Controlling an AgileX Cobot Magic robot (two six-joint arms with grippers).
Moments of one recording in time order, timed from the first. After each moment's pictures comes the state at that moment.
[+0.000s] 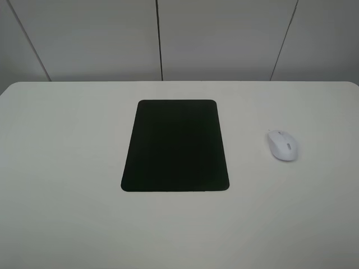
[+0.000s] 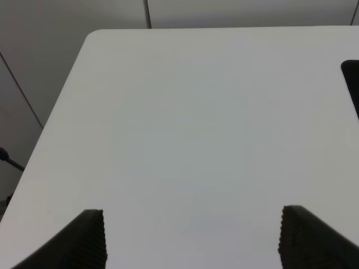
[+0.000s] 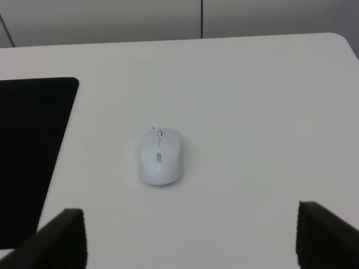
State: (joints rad) left arm -0.01 -0.01 -0.51 0.04 1.08 -0.05; right arm 0.00 -0.01 -0.51 -0.07 1.08 0.09
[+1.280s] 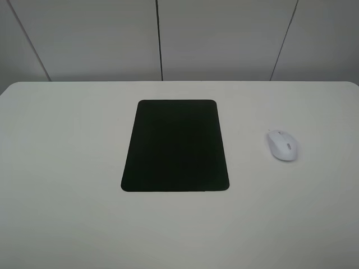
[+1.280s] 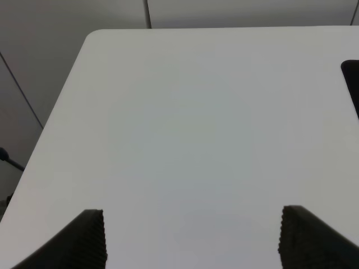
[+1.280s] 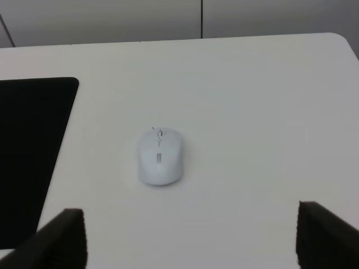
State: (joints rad) left arm -0.01 -0.01 -0.51 0.04 1.08 -0.05; right arm 0.00 -0.01 -0.51 -0.07 1.08 0.09
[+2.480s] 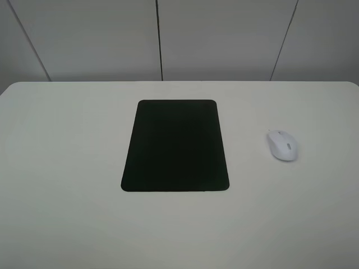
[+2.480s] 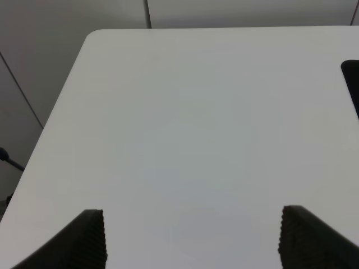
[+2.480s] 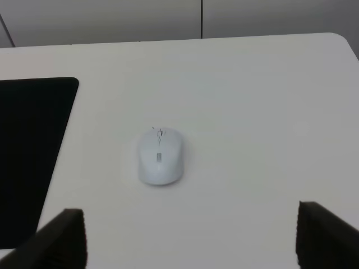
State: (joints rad) left arm -0.01 -0.01 -0.51 0.04 1.08 -0.05; right arm 0.00 0.00 -0.51 -0.07 1.08 0.09
